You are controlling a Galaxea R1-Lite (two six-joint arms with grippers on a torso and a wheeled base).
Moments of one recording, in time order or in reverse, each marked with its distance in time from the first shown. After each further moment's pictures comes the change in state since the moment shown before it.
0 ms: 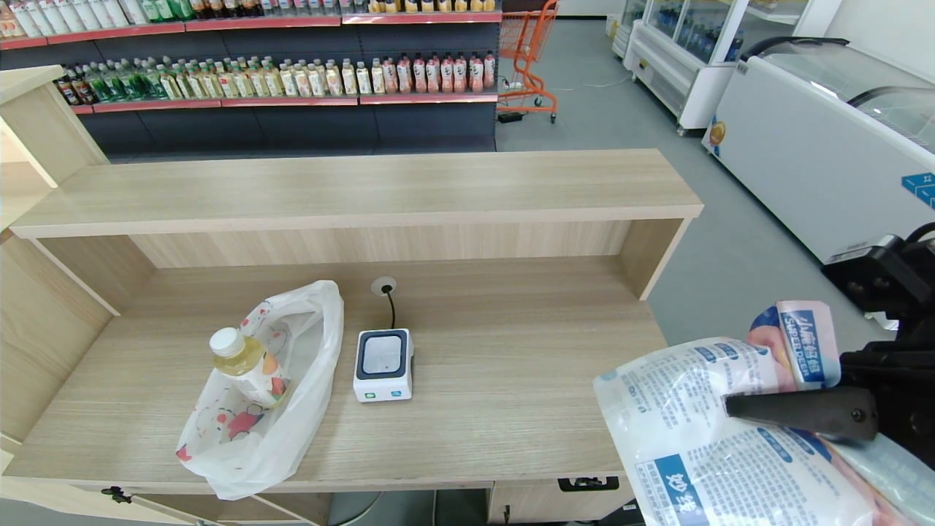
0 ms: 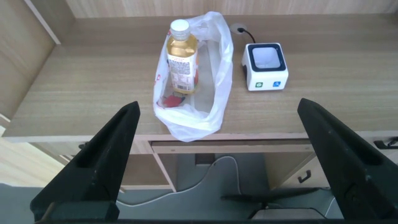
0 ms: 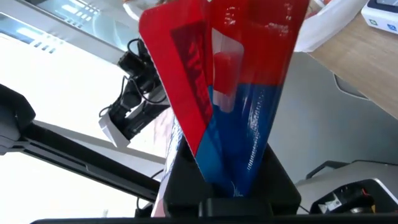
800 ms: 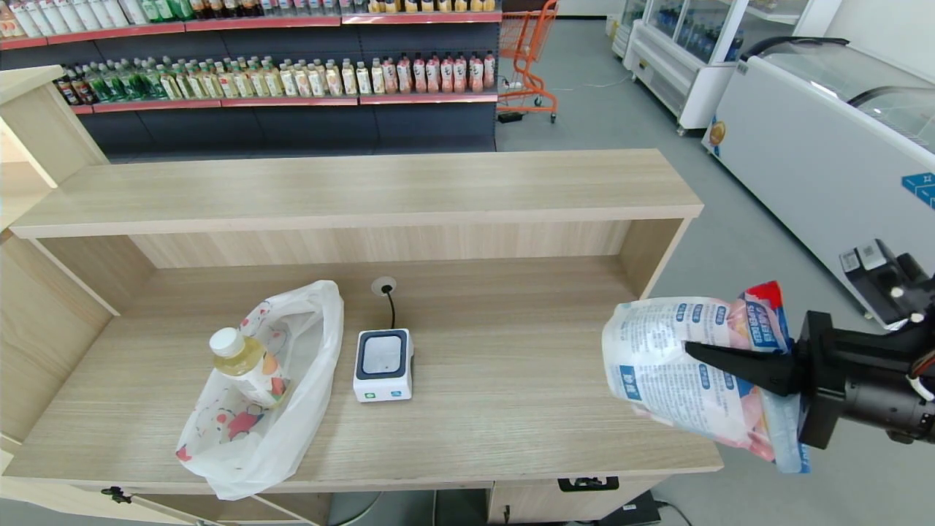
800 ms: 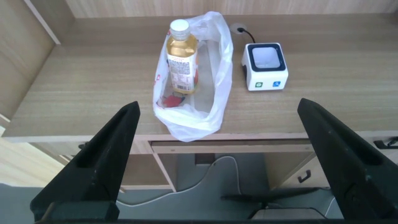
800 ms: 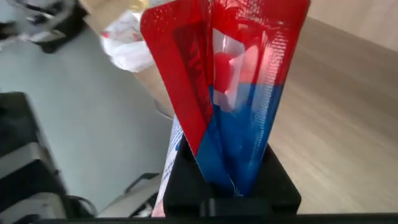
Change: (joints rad) left arm 0.000 0.000 0.000 0.000 0.000 0.000; right arm -0.027 0.022 0.016 0.033 -0.581 -0.724
